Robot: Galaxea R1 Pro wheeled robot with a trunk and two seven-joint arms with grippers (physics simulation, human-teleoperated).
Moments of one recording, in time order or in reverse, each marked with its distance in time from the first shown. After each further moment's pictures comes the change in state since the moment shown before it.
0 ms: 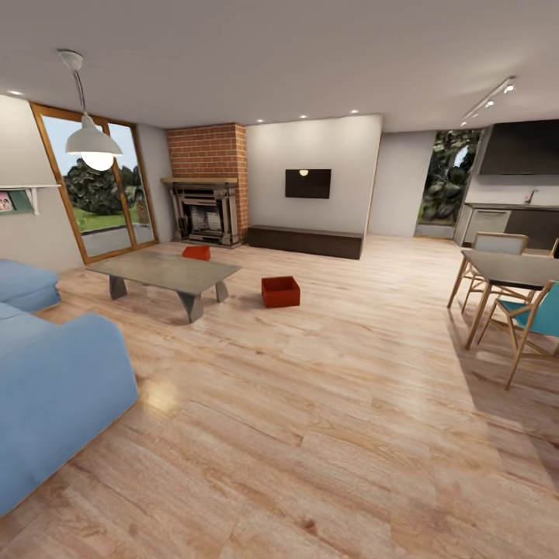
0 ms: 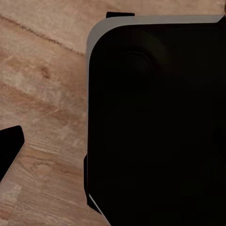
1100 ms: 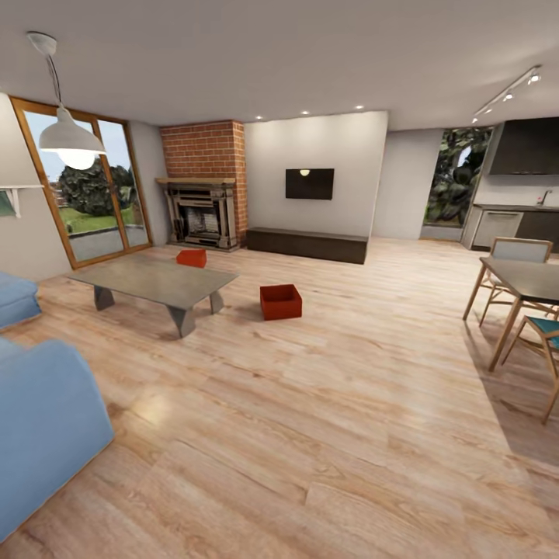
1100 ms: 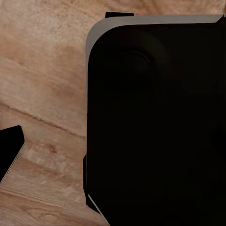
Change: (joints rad) left arm 0.000 -0.002 0.000 0.000 0.000 0.000 0.000; right arm 0.000 0.000 0.000 0.000 0.000 0.000 0.000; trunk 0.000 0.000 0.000
